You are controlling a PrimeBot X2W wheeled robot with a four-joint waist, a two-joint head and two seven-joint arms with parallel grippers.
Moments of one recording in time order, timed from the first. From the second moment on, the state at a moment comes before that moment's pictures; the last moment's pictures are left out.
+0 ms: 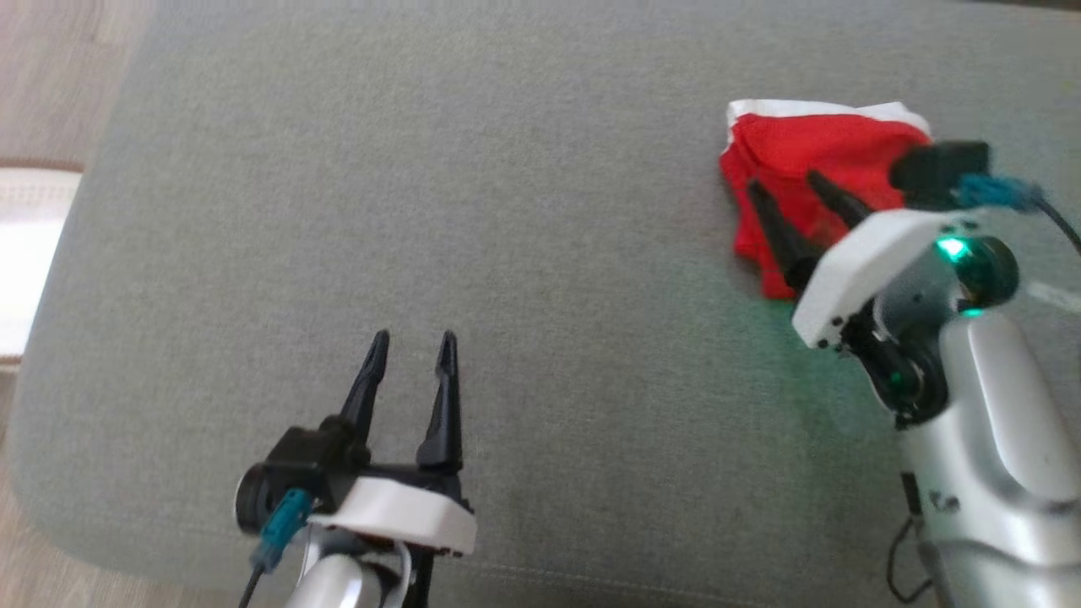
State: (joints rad) left arm -0.04 0.05 -0.43 0.04 -0.30 0.20 -0.26; right arm -0.46 -0.11 0.13 0.23 0.36 0.13 0.50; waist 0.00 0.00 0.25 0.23
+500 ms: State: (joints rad) left arm 0.00 0.05 -0.39 0.02 -0.27 0.18 -0.26; right arm -0.32 -0.21 -0.10 0.22 0.22 0.13 0.14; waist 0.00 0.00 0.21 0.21
